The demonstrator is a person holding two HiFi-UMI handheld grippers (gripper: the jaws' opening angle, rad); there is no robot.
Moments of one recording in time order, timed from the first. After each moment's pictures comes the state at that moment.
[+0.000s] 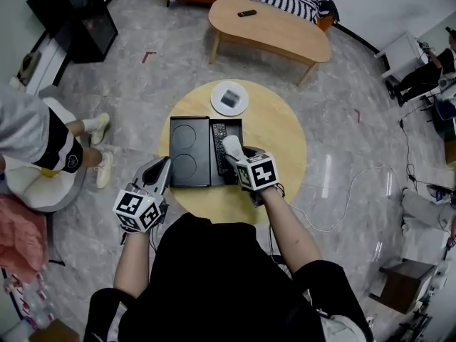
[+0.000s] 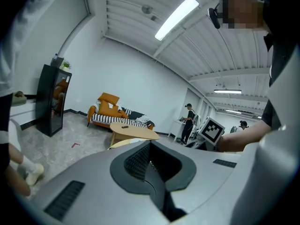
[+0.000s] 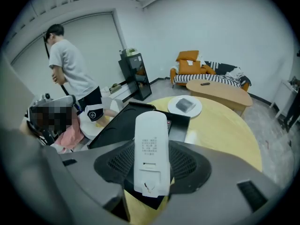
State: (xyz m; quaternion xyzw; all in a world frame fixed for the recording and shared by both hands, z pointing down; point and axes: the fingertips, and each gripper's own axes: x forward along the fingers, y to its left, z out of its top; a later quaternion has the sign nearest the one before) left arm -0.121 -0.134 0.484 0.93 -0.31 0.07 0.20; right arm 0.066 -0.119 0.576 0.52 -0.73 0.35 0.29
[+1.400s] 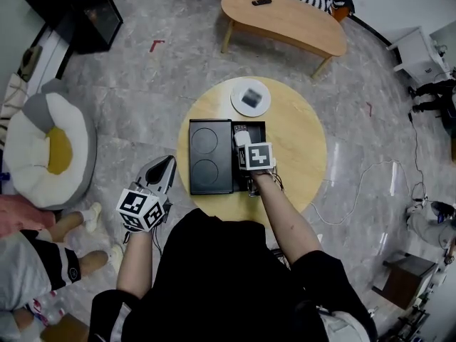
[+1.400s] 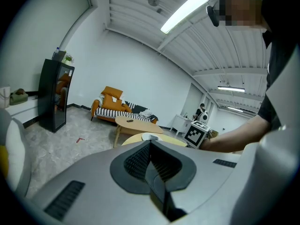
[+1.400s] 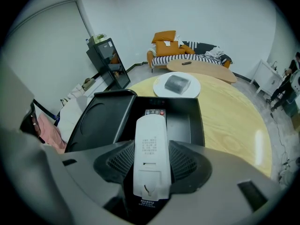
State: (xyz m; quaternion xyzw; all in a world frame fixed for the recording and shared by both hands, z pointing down) left arm -0.168 -0.188 0.515 0.92 -0.31 0.11 0.22; right arm 0.055 -0.178 0.655 0.59 -0.60 0.44 0.32
